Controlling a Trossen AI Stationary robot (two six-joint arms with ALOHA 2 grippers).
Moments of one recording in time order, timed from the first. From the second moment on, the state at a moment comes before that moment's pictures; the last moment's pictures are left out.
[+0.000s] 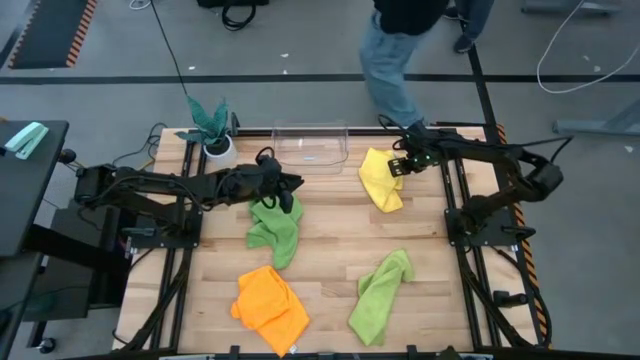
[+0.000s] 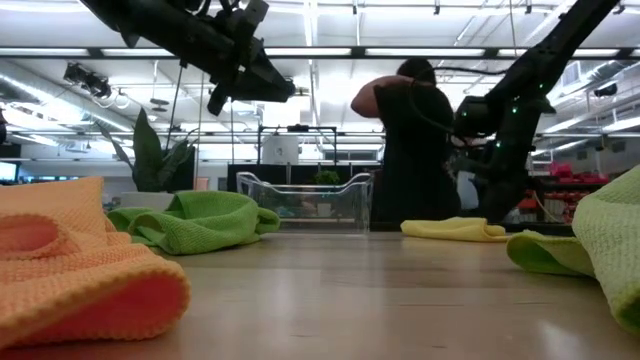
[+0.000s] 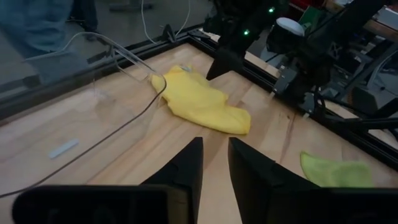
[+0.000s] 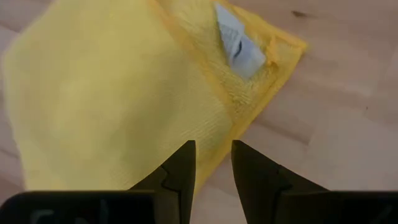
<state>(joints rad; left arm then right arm) 0.10 1.25 0.71 0.18 -0.30 -0.47 -0.90 1.39 0.66 -0.51 -0.08 0.39</state>
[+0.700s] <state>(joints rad) 0.12 1.24 0.71 0.18 -0.30 -0.49 -0.93 1.43 0.68 -0.44 -0.13 0.40</state>
